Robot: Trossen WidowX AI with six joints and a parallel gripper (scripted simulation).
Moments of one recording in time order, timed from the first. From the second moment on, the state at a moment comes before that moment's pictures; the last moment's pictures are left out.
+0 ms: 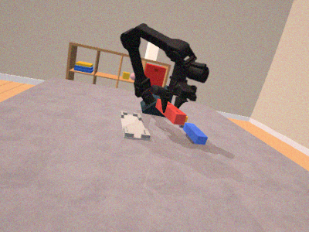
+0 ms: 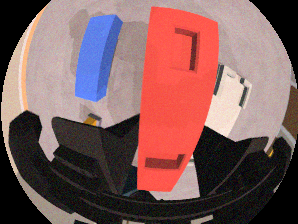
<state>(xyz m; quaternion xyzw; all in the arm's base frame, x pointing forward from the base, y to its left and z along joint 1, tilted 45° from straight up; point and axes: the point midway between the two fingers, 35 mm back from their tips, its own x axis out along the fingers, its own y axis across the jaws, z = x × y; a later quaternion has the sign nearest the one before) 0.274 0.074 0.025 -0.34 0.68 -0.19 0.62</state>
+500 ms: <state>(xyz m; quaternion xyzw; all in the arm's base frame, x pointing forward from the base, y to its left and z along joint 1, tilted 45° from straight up) 0.269 0.103 0.059 -0.34 0.68 -0.19 0.62</state>
